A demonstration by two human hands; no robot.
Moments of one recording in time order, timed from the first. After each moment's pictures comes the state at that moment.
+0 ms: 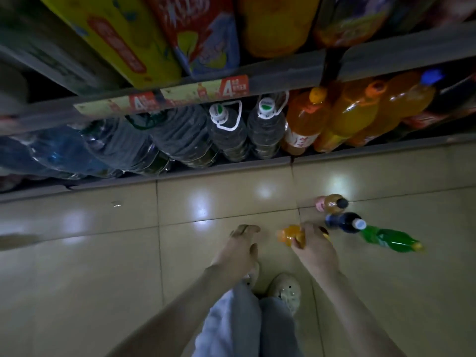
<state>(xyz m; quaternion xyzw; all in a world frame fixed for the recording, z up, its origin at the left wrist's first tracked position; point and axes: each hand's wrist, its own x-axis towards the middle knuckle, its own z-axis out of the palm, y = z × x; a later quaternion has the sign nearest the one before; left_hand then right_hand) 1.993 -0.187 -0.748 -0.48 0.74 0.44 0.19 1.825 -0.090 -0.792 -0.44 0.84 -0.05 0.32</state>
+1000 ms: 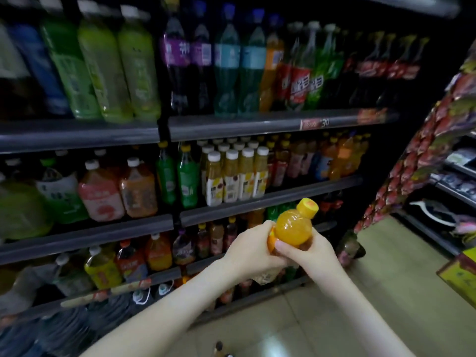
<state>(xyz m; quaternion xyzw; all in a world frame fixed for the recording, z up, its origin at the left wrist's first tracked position) 1.727 -0.063 -0.134 -0.18 0.90 0.35 -0.17 1.626 0.058 -0.119 -0.34 0.73 -0.54 0.24</state>
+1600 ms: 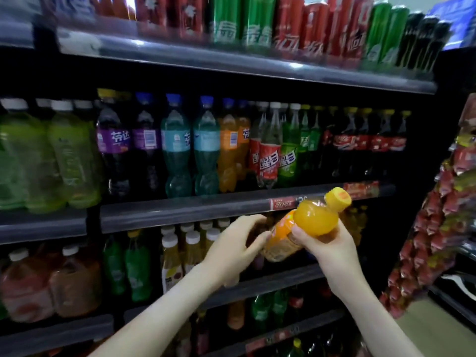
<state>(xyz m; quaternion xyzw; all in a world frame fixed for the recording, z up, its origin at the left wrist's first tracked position) 1.544 -0.159 -0.034 -0.18 0.90 0.23 -0.33 1.414 -0.015 -0.011 -0.39 0.61 -0.68 0.11</state>
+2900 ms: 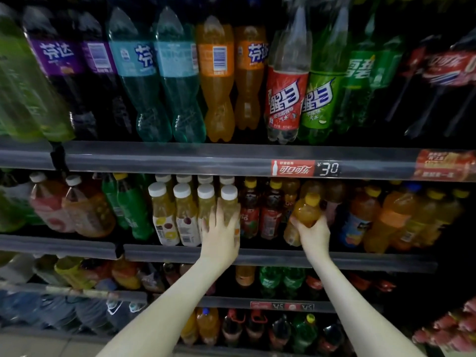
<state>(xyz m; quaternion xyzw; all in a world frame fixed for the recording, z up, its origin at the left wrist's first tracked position) 1.441 -0.213 -0.205 -0.55 0.82 0.00 -0.14 1.231 -0.168 -0.199 -0.34 0.72 -0.57 0.23</state>
